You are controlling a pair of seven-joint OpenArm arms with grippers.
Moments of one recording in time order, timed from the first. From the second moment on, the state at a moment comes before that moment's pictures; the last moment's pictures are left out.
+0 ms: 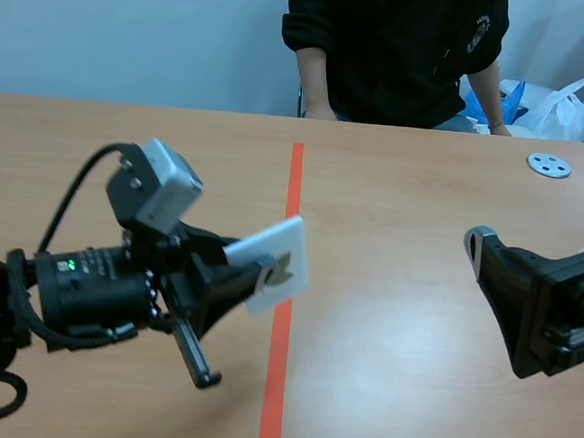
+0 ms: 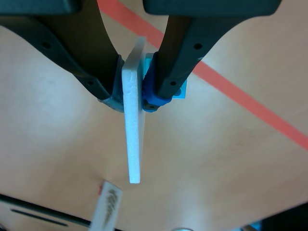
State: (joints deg) left arm 11.1 -26.8 20.0 96.1 -15.6 -32.8 -3.1; right arm -46.7 20.3 18.5 127.1 19.2 23.6 -5.1
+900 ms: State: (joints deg) left arm 6.3 -34.4 -3.0 69.5 -30.6 -14.8 -5.4; right arm -46.8 20.3 18.5 127.0 19.2 23.6 -5.1
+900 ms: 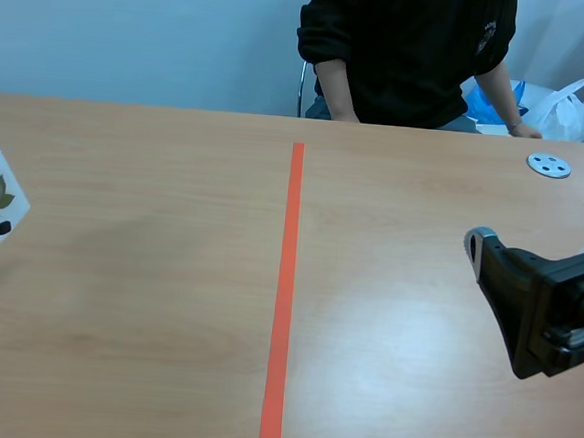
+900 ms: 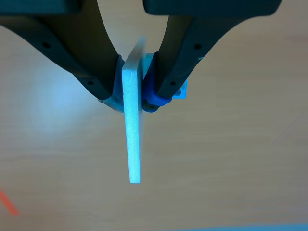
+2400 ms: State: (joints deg) left arm 9.2 -37.3 1.2 74.8 -32.0 -20.7 -9.4; right arm -46.8 20.3 18.5 127.0 19.2 23.6 -5.1
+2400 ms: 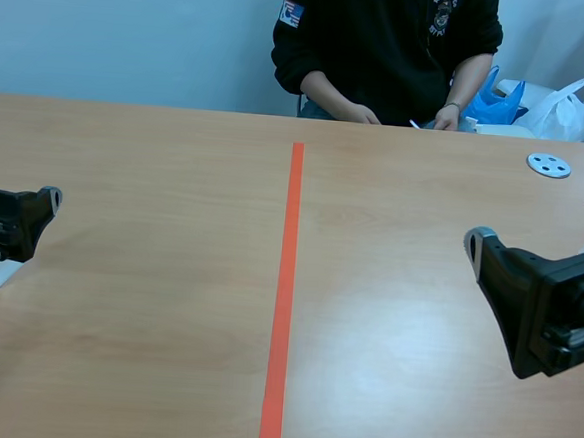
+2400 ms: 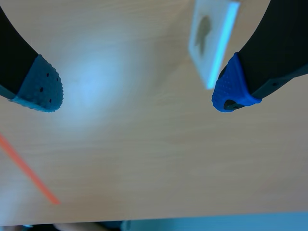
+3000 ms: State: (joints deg) left arm 36.1 -34.9 -2.2 115.7 -29.0 -29.2 2.9; right arm -46.8 20.3 18.5 127.0 19.2 23.7 -5.5
